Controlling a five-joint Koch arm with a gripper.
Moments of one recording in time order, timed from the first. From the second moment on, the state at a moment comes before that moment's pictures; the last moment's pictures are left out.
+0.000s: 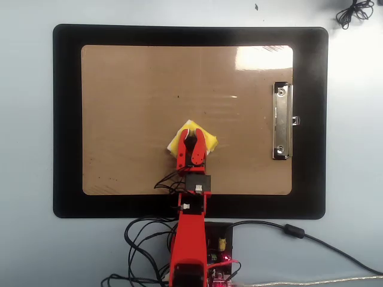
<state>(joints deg) 3.2 92.0 149.6 -33.5 -78.3</state>
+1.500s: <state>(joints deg) -18.9 73.8 129.0 -32.4 -84.6</state>
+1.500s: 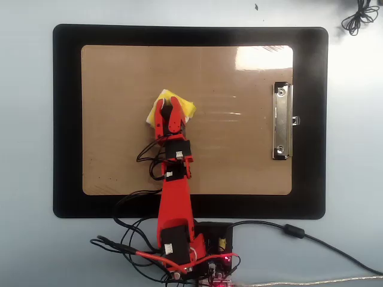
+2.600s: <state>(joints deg) -55.8 89.0 143.1 -27.9 -102.2</state>
